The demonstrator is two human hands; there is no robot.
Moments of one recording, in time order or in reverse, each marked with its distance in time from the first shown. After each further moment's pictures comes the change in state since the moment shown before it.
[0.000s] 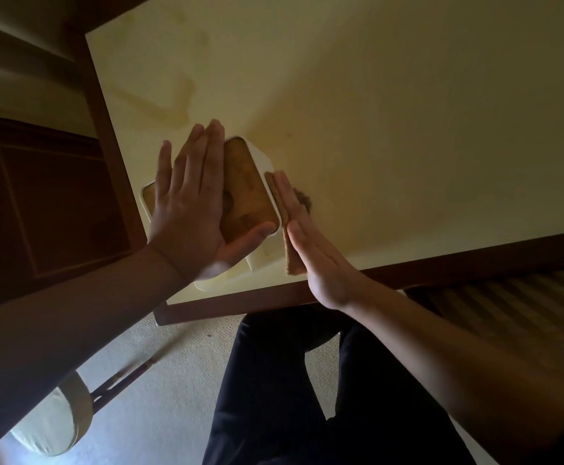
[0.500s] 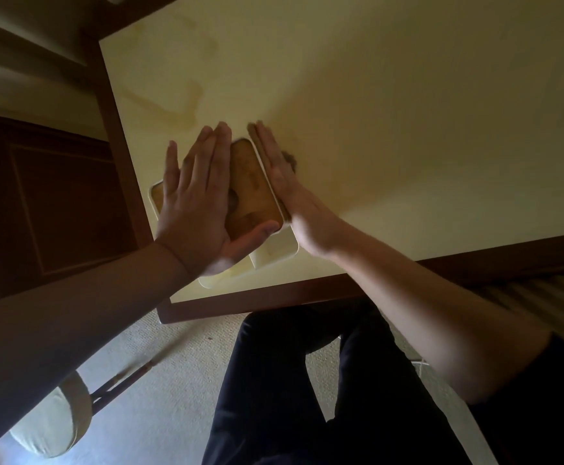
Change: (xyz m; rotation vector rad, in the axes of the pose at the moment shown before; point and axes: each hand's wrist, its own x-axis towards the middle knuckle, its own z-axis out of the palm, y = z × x) left_hand -0.001 0.001 -0.002 0.001 -0.021 0.002; right_hand 0.061 -0.020 -0.012 -0.024 -0.039 -0.083
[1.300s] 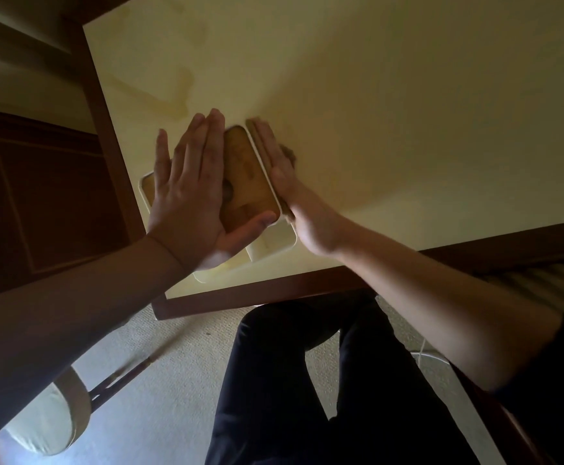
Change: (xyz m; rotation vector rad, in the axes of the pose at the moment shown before) left_hand 0.000 0.002 0.002 -0.003 0.044 0.002; right_hand -0.007 0.013 0.002 0.026 -0.035 -0.023
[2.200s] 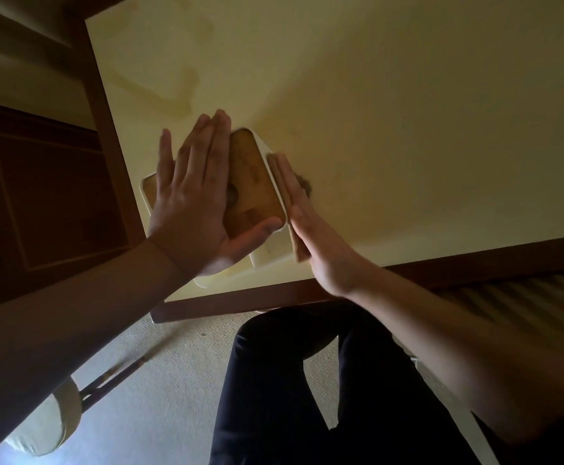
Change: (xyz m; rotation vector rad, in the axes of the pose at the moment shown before) left_hand 0.000 -0.001 0.001 -0.012 -0.003 -0.007; right_hand -0.037 0.010 0.009 0.023 0.012 0.073
